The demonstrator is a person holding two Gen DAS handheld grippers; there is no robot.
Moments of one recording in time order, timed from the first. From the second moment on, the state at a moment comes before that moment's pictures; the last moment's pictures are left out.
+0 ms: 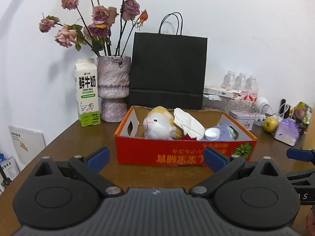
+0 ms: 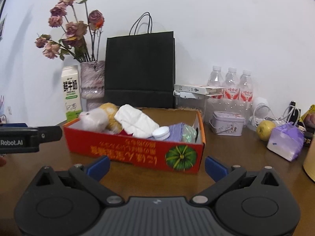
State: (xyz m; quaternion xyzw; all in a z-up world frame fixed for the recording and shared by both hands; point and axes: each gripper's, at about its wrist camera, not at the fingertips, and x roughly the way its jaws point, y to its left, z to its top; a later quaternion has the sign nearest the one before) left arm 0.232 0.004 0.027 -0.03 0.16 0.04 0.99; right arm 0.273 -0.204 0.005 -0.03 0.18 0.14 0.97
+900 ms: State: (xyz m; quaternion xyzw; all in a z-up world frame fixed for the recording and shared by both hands) left arm 0.085 0.009 0.022 -0.04 0.24 0.04 0.97; right arm 0.122 -0.221 0.014 -0.02 0.23 0.15 0.96
